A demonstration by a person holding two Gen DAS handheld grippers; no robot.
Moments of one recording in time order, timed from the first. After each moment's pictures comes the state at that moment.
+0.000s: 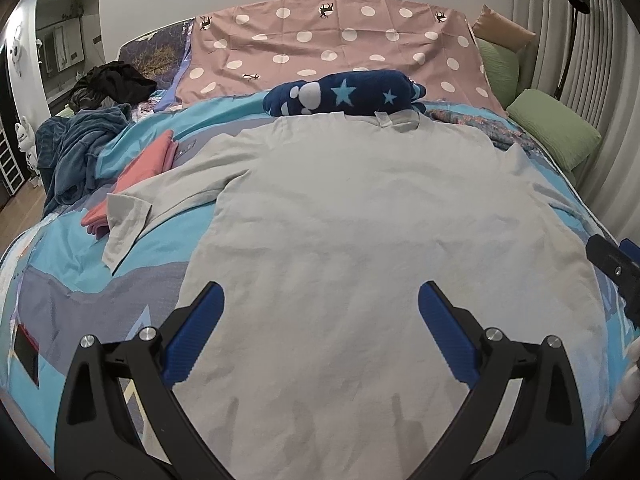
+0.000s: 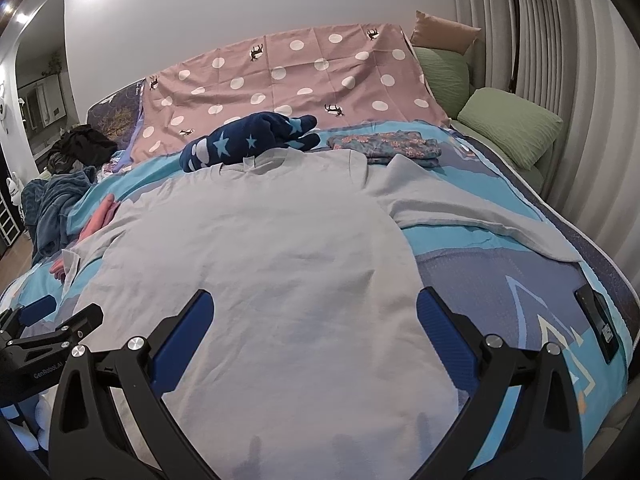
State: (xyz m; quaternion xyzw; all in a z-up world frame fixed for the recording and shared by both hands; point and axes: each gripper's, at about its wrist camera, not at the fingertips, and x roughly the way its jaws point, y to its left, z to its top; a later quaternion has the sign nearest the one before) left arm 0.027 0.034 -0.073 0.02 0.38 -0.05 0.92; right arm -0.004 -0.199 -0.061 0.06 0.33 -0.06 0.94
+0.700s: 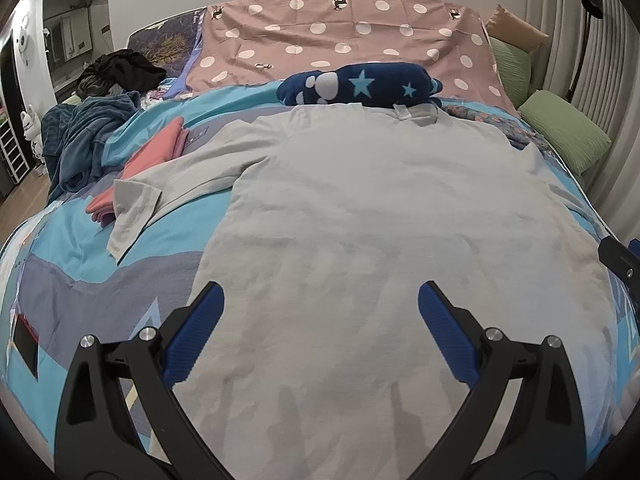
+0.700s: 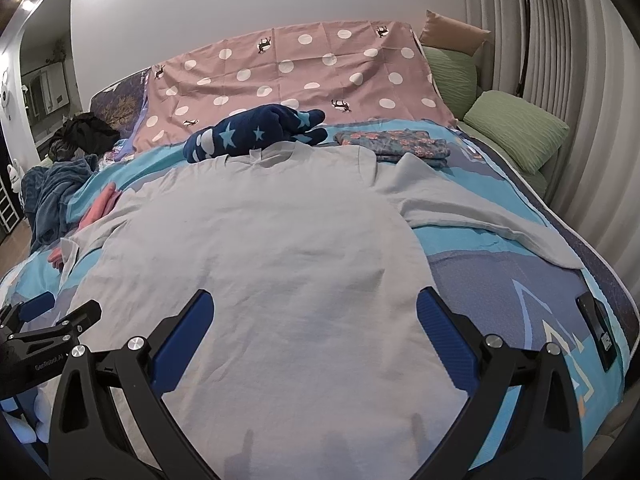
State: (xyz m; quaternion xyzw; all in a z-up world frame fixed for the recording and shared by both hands) left arm 0.036 0.053 -0.084 0.01 0.39 -0.03 0.92; right arm 0.007 -0.187 -0.063 0.04 0.34 -0.05 0.94
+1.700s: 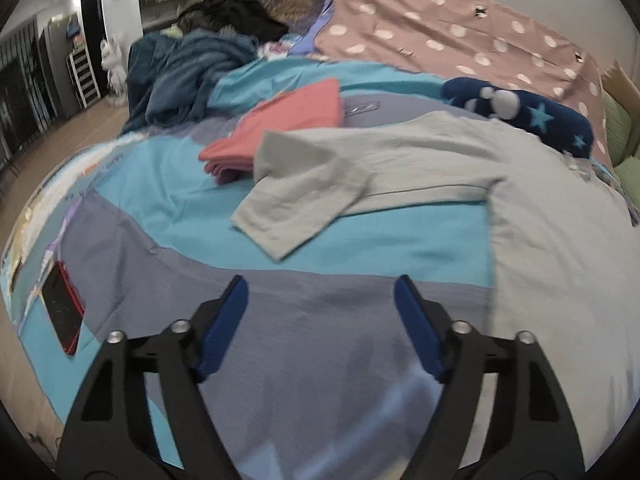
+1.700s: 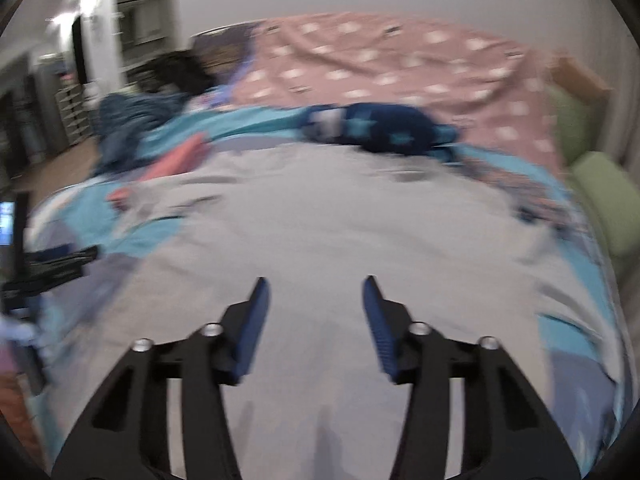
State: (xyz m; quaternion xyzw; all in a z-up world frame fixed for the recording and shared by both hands) left arm 0.080 0.253 -0.118 -0.07 0.41 0.12 0.90; right arm 0.104 -0.078 -0.053 -0.05 0.39 0.17 0.90
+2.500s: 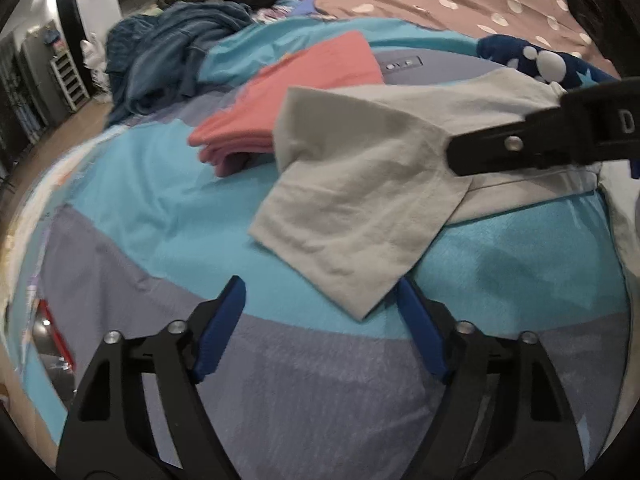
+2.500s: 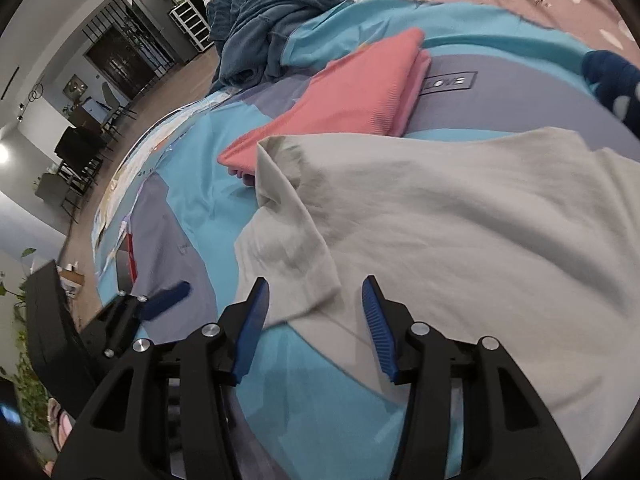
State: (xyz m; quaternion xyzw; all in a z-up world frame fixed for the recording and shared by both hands) left arm 0.148 0.312 -0.180 -0.05 0.46 0.09 0.88; right arm 0.270 0.209 -0.151 -0.05 0.55 0.40 0.73
